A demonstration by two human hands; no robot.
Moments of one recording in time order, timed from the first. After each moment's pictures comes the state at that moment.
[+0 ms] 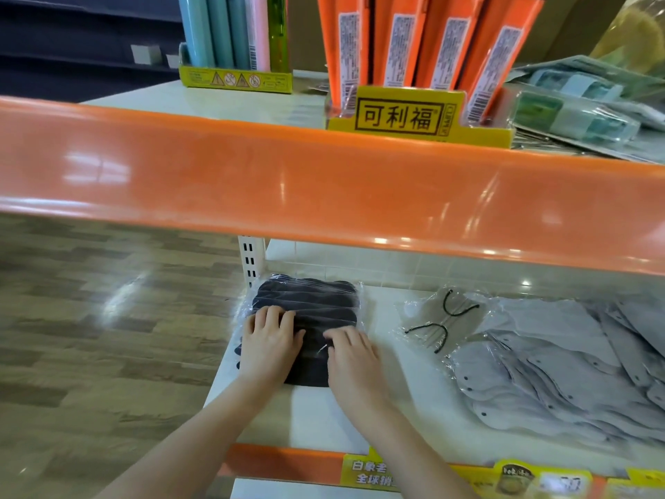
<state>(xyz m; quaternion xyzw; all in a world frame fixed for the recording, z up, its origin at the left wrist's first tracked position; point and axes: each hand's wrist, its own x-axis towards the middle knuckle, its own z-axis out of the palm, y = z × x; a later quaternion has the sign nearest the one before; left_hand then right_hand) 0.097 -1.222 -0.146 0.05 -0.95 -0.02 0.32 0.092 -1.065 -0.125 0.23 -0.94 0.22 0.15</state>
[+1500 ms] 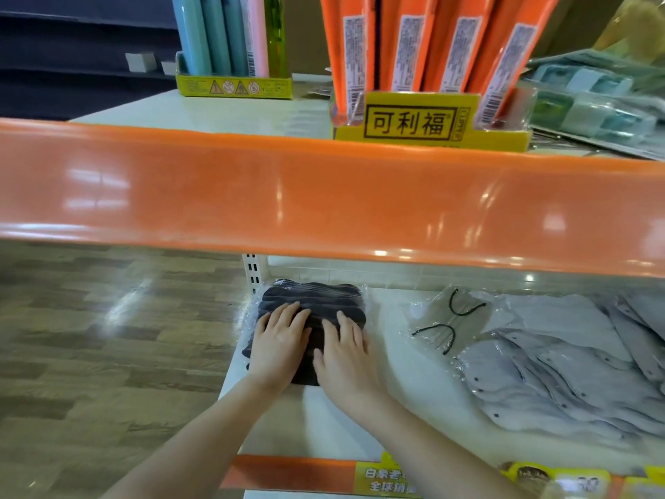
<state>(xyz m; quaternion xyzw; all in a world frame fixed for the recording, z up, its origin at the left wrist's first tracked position) 0.087 -1.228 -0.138 0.01 -0.97 -0.10 0.20 0.083 -1.088 -0.114 0.23 -0.96 0.14 0.03</state>
